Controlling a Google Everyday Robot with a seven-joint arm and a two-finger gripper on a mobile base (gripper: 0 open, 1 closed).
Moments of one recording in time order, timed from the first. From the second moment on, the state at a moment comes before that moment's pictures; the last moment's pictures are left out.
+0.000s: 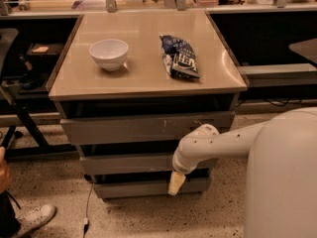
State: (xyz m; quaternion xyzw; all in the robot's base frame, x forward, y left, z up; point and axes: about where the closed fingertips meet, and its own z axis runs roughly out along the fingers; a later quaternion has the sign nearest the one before) arm 0.555 -0.074 0.457 -0.61 0.78 0.03 0.15
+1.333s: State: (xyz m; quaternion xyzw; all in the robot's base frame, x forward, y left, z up) arm 0.563 -0.074 0.396 -0.62 0.77 0.04 0.10
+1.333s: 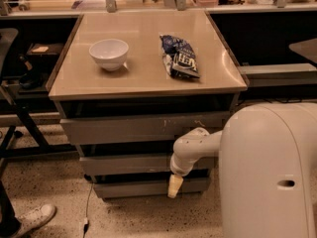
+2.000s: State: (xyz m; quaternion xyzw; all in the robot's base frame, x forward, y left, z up) arm 0.544 -0.075 0.403 -0.62 0.77 0.05 0.09
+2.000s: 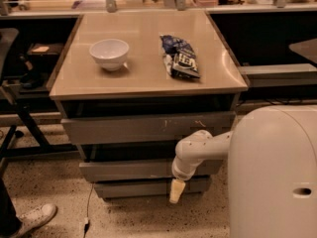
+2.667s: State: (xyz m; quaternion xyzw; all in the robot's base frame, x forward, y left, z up) arm 0.503 -0.081 0.406 -0.62 0.78 0.08 0.07
